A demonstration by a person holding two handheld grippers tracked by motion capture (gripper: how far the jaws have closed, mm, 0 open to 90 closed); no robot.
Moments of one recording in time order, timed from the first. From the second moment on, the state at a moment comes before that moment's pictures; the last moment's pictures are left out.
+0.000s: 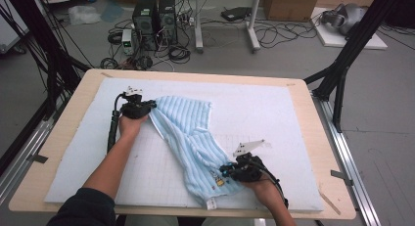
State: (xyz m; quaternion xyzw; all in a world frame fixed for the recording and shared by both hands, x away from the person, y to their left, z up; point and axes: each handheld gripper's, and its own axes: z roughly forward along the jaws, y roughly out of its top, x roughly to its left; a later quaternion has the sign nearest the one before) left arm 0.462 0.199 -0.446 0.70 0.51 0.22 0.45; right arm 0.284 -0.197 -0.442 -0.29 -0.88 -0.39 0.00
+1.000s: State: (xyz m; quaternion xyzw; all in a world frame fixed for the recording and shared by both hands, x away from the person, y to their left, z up) left arm 0.459 0.198 -0.444 0.70 0.50 0.20 0.47; right arm 0.419 -0.120 -0.439 -0.41 -0.83 -0.35 -0.13
